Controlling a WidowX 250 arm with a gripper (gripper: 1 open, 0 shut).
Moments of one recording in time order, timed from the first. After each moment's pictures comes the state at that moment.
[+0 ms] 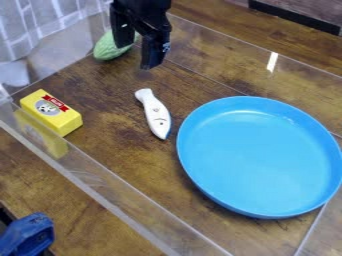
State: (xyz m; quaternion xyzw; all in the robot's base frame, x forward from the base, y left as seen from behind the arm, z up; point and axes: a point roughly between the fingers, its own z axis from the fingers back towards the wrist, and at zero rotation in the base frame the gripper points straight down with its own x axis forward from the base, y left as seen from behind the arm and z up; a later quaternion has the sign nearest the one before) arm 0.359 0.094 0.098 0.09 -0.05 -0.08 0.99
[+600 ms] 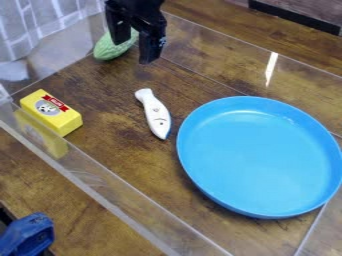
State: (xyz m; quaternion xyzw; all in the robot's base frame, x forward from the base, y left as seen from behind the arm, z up) arm 0.366 0.102 0.099 0.08 -0.08 -0.06 0.99
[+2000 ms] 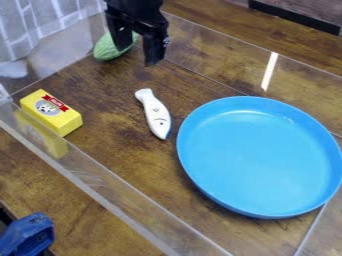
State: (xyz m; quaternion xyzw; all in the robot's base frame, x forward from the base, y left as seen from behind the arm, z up) arm 0.372 0.105 0.090 0.04 -0.10 -0.02 0.99
